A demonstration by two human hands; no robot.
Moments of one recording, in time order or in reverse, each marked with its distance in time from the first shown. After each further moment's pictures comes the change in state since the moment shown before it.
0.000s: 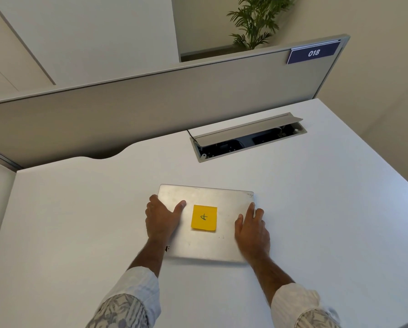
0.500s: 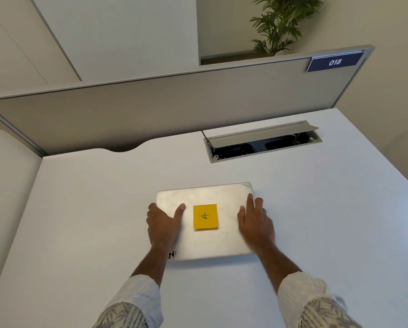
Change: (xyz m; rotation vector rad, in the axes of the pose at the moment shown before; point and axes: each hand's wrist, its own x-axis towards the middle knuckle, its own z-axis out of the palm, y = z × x) left_hand -0.030 -0.019 -0.013 -0.147 0.089 -0.170; right_hand 0.025 -0.013 -0.030 -0.091 -0.056 -0.230
